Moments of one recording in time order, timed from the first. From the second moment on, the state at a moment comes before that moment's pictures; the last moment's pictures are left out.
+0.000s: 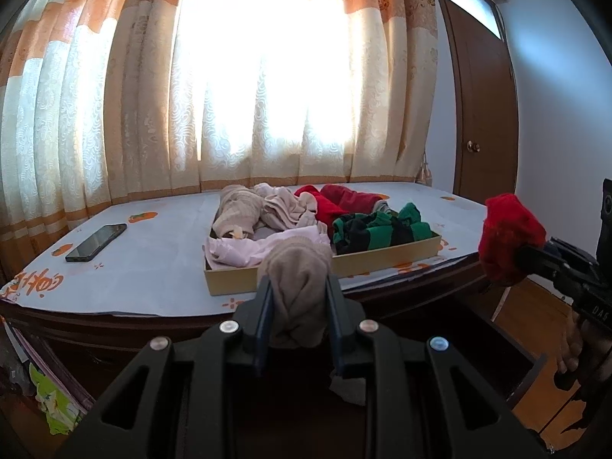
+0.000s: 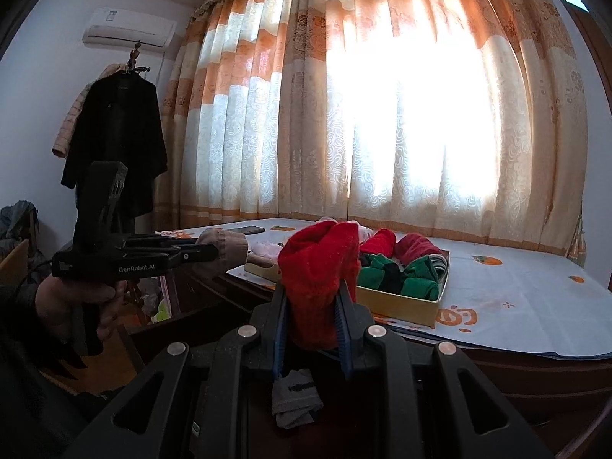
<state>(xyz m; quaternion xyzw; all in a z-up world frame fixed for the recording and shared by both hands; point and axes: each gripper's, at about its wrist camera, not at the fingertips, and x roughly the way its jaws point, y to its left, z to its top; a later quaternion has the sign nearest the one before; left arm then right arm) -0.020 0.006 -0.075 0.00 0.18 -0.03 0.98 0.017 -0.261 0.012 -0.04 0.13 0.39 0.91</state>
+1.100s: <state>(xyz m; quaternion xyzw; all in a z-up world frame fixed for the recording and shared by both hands) 0.070 -0.013 -0.022 0.03 0.20 -0.06 0.98 0.110 -0.251 0.053 -0.02 0.21 0.38 0.90</state>
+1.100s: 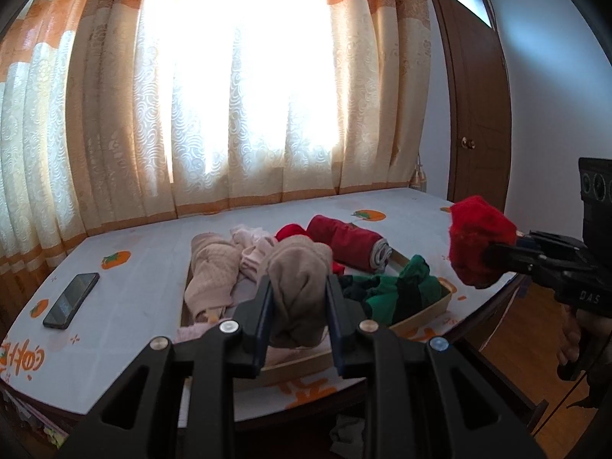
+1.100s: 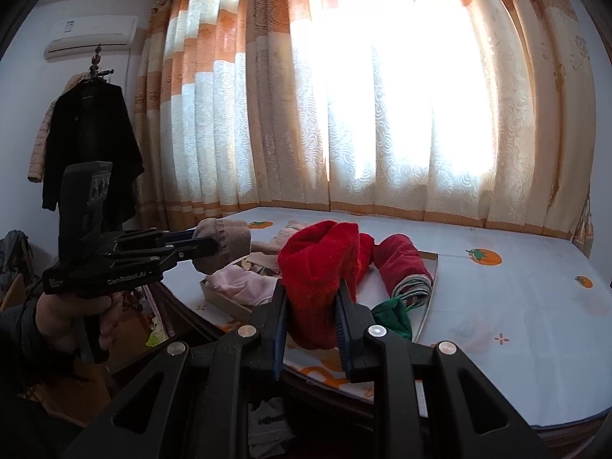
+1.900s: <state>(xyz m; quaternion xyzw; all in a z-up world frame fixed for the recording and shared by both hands) 0.135 -0.046 -0.017 0.05 0.22 -0.07 0.97 0.177 -0.235 0.053 -0.02 0.26 0.36 0.90</state>
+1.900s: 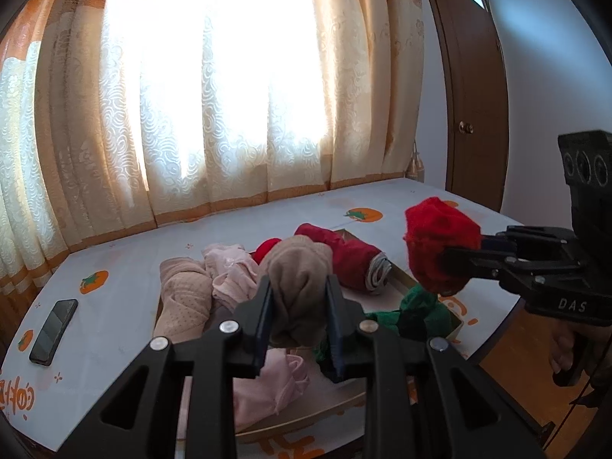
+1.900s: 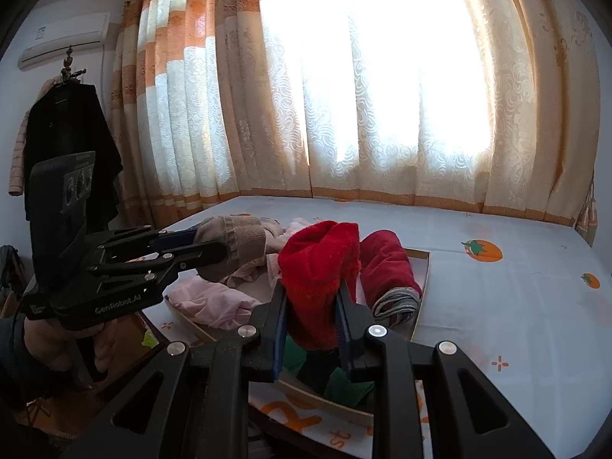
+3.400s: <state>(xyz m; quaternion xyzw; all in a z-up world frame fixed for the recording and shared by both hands) 0.189 -0.061 -0.072 0.06 0.31 -0.07 0.95 0.255 -0.197 -0.006 -0.05 0.39 0.31 0.87</state>
